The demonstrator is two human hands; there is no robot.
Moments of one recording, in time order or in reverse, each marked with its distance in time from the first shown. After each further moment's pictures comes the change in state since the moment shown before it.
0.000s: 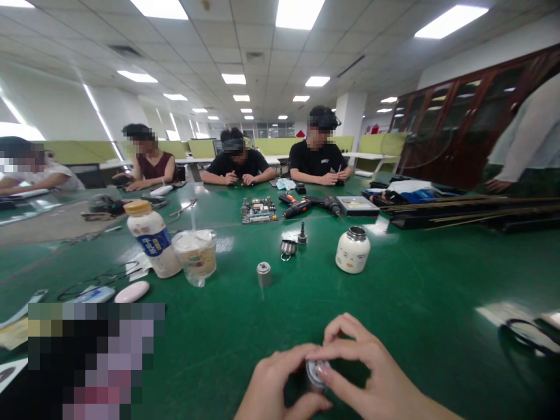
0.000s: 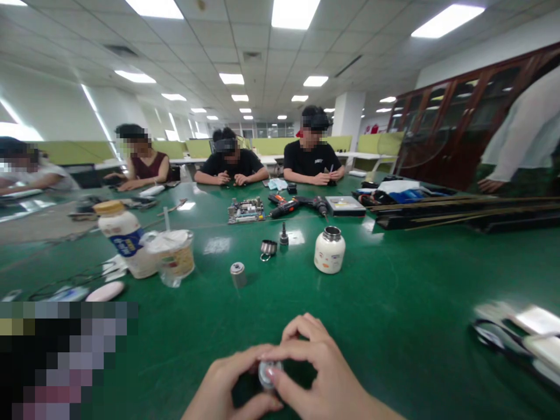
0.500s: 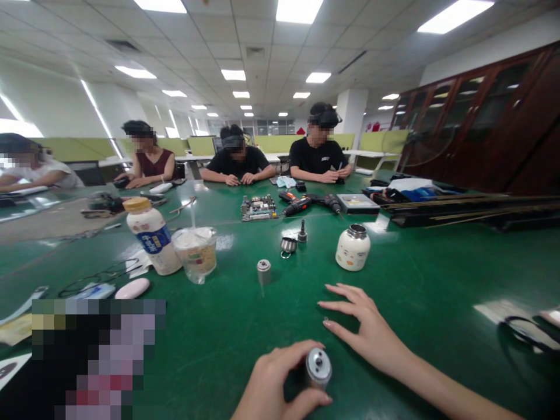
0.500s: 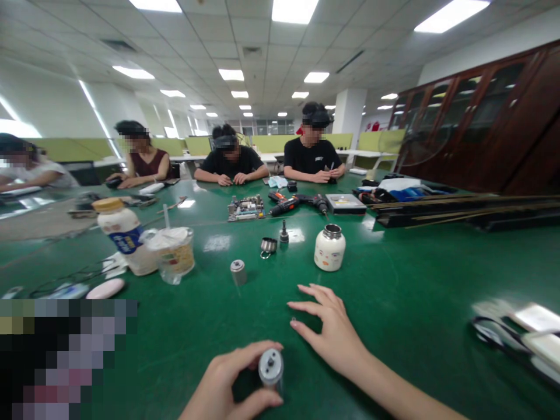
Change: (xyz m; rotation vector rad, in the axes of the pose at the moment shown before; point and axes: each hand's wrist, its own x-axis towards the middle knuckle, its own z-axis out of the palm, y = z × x) left_hand 0.000 0.006 -0.004 0.092 -0.022 -0.071; right_hand 0.013 0.069 -0.008 -0.253 0.126 0.101
